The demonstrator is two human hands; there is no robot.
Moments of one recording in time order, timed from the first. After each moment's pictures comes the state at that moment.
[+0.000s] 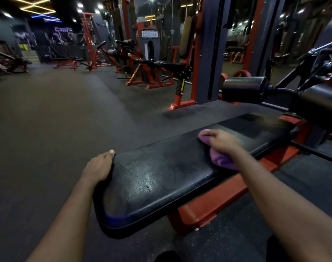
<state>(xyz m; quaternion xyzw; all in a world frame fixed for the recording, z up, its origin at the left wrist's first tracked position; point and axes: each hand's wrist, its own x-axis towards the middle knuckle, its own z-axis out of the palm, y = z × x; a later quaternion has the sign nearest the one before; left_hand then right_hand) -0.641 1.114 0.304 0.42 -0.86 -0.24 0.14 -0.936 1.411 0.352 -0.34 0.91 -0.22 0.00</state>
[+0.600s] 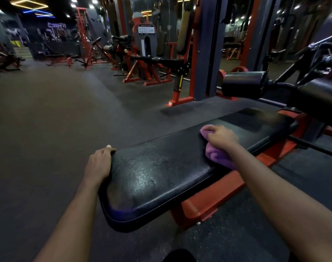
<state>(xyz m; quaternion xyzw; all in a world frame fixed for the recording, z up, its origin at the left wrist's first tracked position) -0.634 1.124 0.303 0.42 -0.82 -0.31 0.24 -0.927 1.392 0.337 -0.28 0.93 -0.23 0.00</state>
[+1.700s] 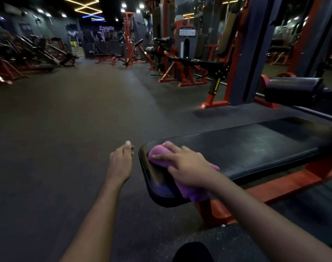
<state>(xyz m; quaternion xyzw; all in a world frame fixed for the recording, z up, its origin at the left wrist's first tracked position) -0.537 1.161 0.306 0.41 -0.72 -0.37 0.41 -0.688 1.332 0.354 -0.65 0.75 -0.12 0.02</state>
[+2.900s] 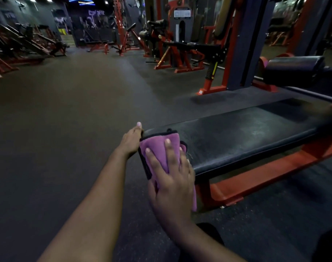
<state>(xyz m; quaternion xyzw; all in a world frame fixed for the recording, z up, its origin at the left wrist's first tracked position) -0.585 1.130 0.312 0.41 -0.78 -0.41 0.22 -0.577 1.355 0.285 -0.46 0.79 -0.36 -0.18</state>
